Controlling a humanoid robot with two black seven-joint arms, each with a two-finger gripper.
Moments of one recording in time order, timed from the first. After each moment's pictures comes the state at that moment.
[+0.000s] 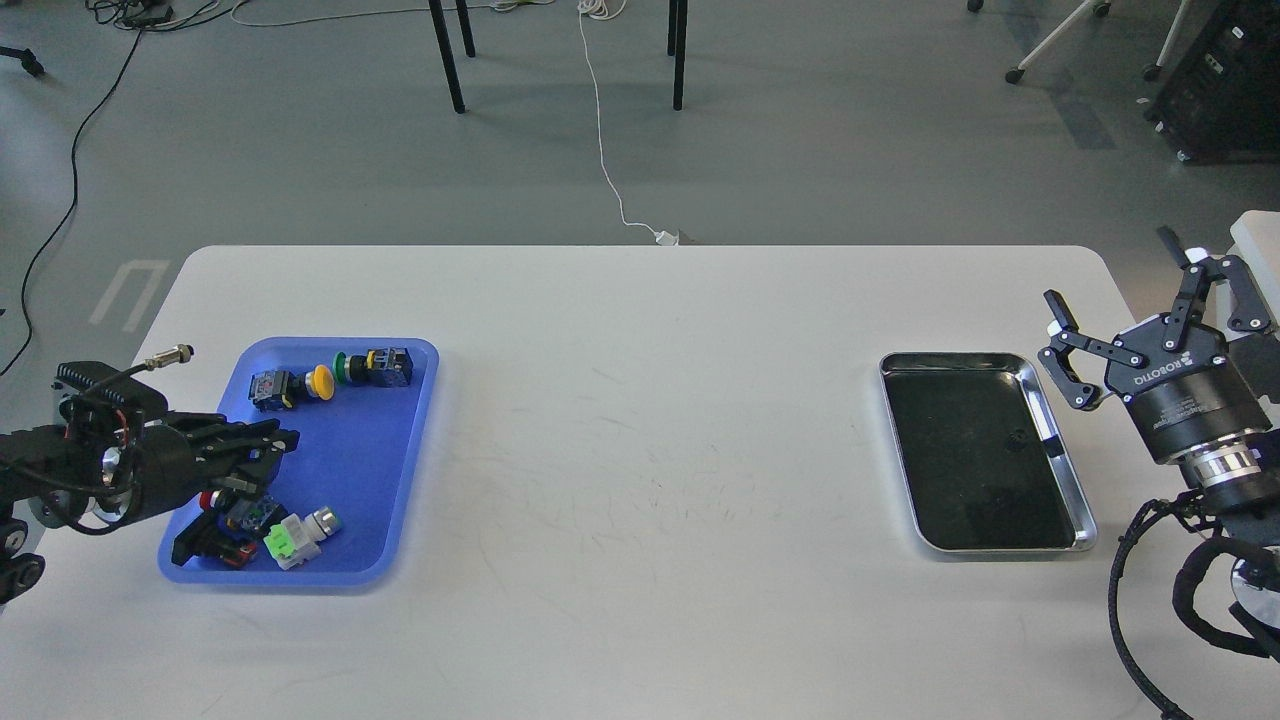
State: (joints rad) left arm -0.62 0.86 -0.21 -0.98 1.80 0.05 -0.37; right arm 0.14 -0.66 1.01 1.23 -0.06 0.46 0.49
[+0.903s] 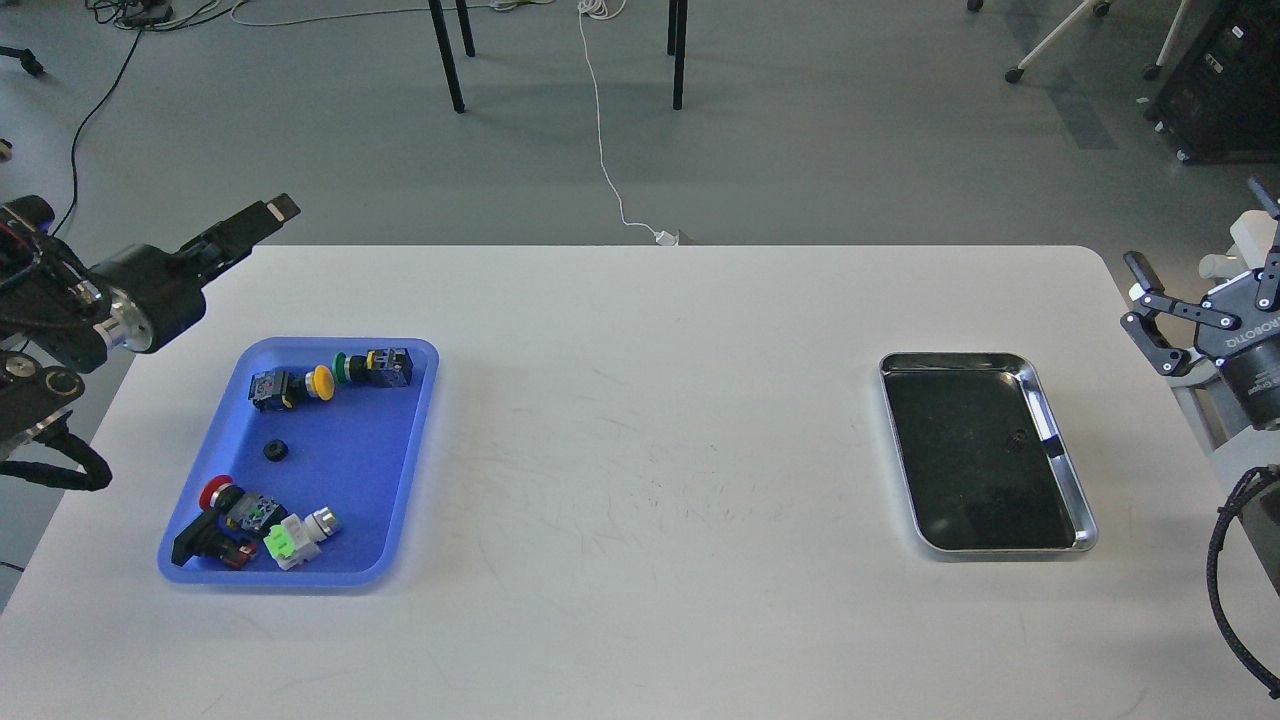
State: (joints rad) left arm -0.82 0.79 -0.36 -0.98 0.72 -0.03 -0.37; right arm 0.16 -0.86 1.03 1.24 -0.06 0.46 0.49
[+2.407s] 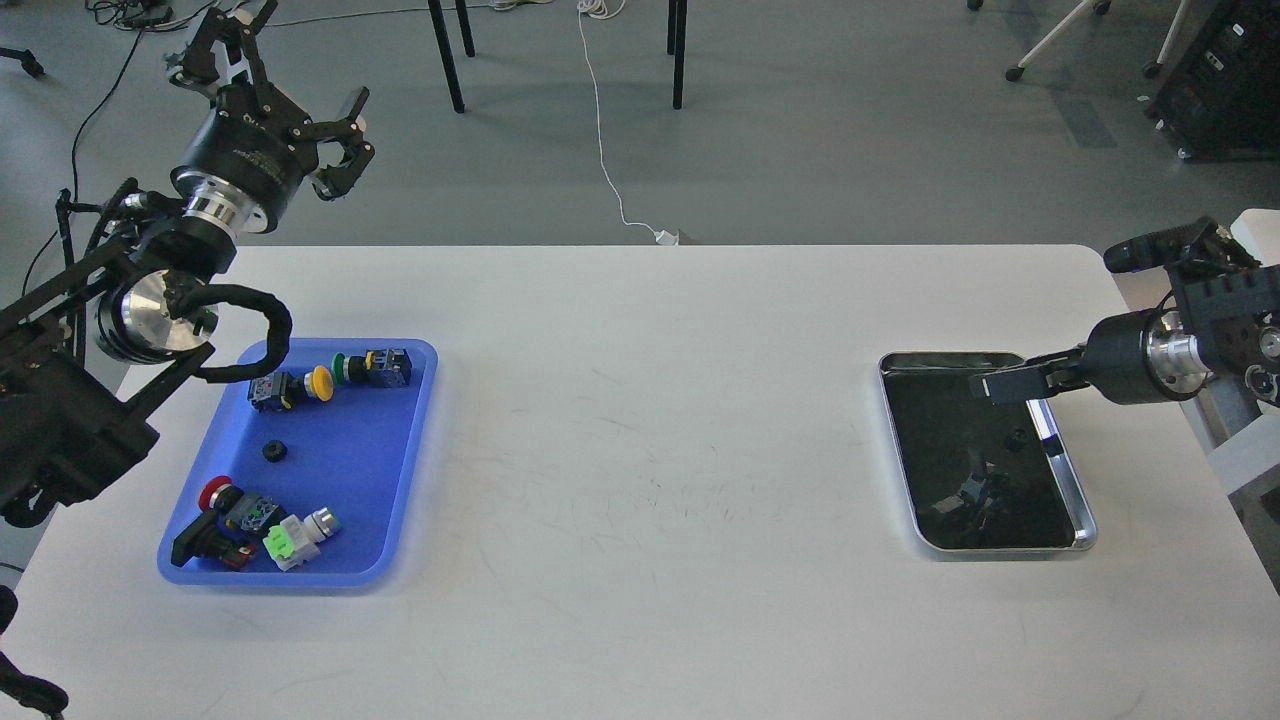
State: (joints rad) left arm -0.80 0.53 -0.68 -0.98 -0.17 -0.21 -0.36; right arm 1.28 -0.73 -0.49 0.89 -1.33 0.32 0.45
